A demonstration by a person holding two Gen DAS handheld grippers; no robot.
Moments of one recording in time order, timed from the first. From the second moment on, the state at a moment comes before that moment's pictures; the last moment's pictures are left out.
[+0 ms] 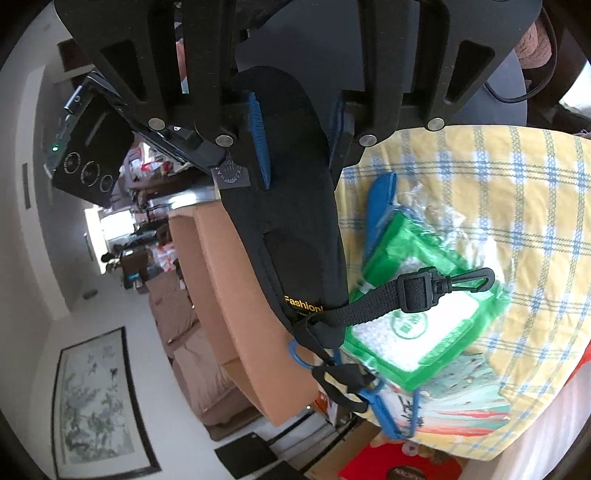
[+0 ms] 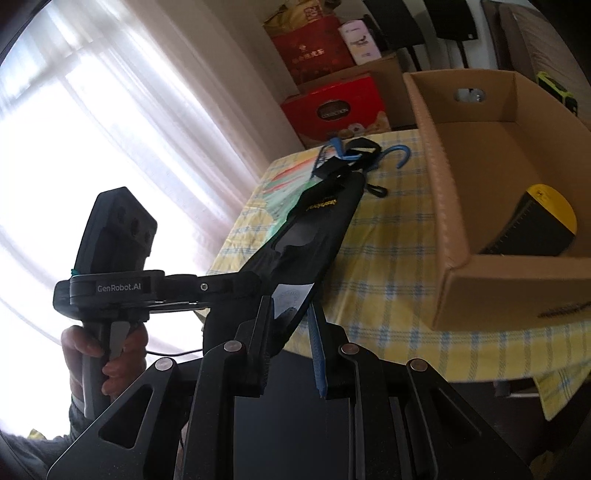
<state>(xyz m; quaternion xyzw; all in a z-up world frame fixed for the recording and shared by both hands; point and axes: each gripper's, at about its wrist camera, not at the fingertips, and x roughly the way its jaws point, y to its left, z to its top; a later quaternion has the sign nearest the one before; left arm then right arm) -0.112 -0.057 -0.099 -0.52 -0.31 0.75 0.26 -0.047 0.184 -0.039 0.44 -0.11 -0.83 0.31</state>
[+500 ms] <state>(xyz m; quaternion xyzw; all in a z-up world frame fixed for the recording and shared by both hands) -0.112 -0.016 -0.056 -0.51 -0.28 0.76 0.29 -0.025 0.215 -0.009 0.40 -0.11 -0.87 0.28</state>
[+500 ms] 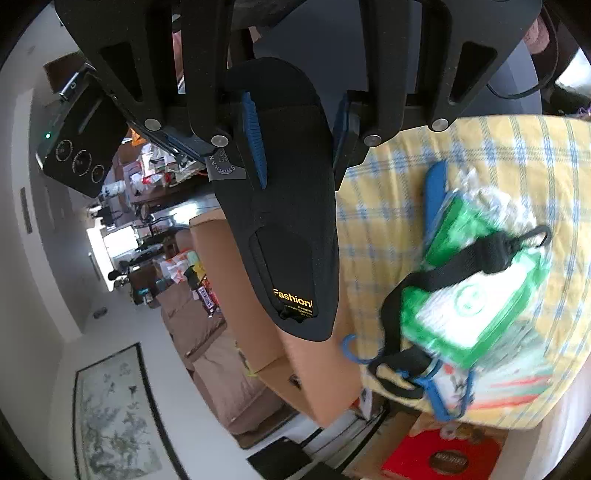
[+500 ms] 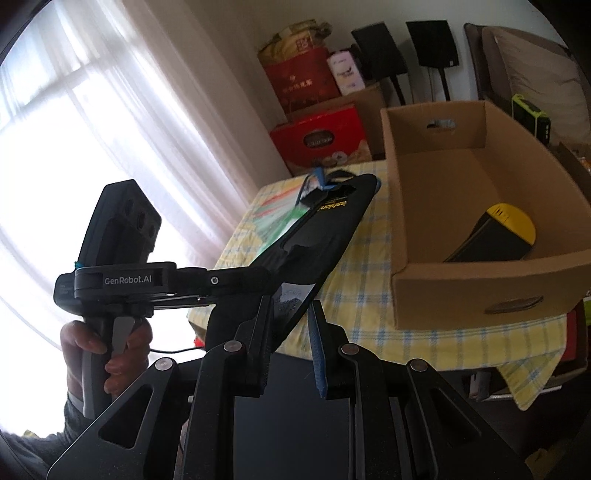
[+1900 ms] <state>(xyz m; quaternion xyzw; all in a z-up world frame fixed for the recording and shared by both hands) -0.224 0.181 -0.018 -0.52 -0.05 0.80 0.29 -0.113 0.364 -0.023 0.40 -0.17 -0.90 0.12</state>
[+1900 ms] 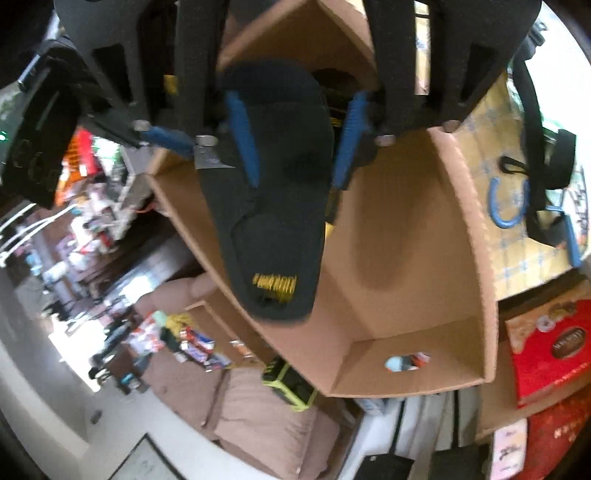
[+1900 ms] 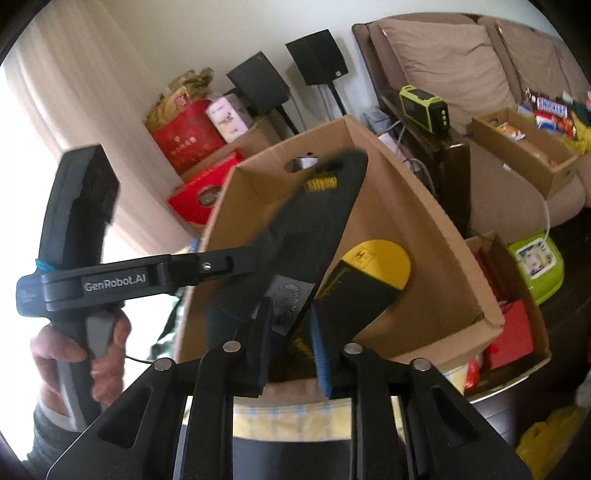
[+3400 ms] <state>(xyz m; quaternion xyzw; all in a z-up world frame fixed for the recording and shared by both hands) -0.137 0.068 0.027 -0.39 -0.02 0.91 0.16 -0.098 0.298 0.022 0.36 -0.05 -0.92 0.12</state>
